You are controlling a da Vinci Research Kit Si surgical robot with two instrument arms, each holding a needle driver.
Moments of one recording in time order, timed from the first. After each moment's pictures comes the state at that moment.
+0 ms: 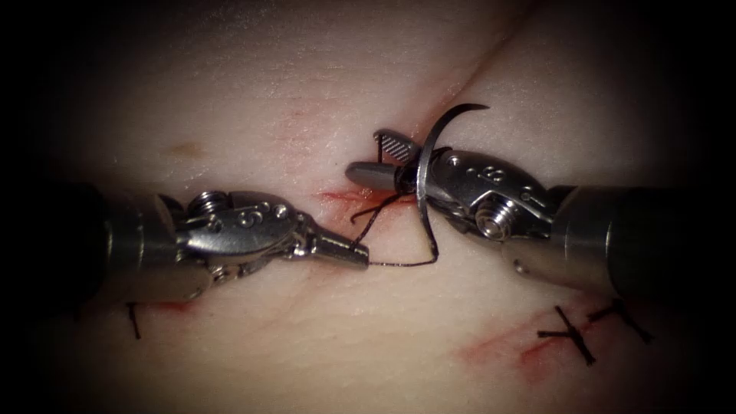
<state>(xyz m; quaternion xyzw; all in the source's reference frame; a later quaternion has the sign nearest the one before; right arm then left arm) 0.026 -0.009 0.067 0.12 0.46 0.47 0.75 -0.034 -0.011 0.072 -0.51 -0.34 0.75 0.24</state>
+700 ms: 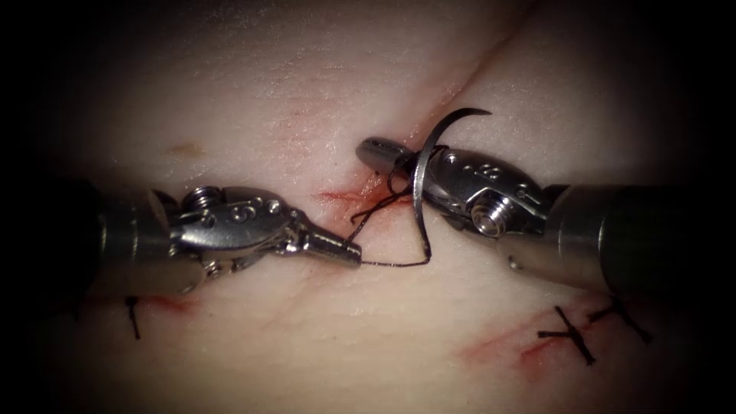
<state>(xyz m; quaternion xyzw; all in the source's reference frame) 0.027 -0.010 0.067 0.10 0.45 0.48 0.75 -0.033 -0.010 0.073 -0.52 -0.39 0.73 0.23</state>
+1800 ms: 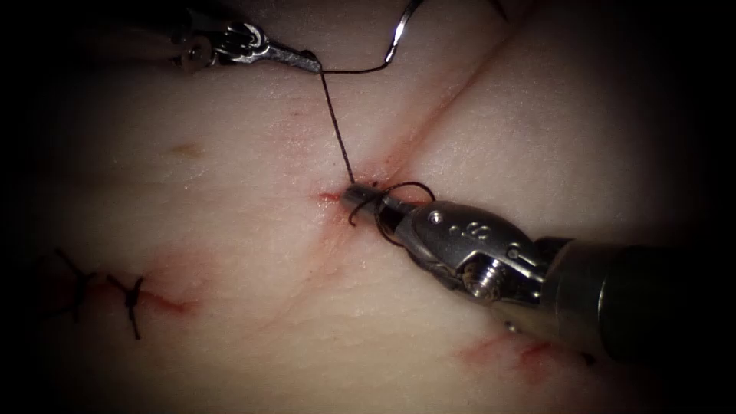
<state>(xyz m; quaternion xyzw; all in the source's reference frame) 0.028 -0.014 0.063 0.03 0.47 0.42 0.77 -0.028 0.005 0.077 -0.42 -0.37 0.67 0.49</state>
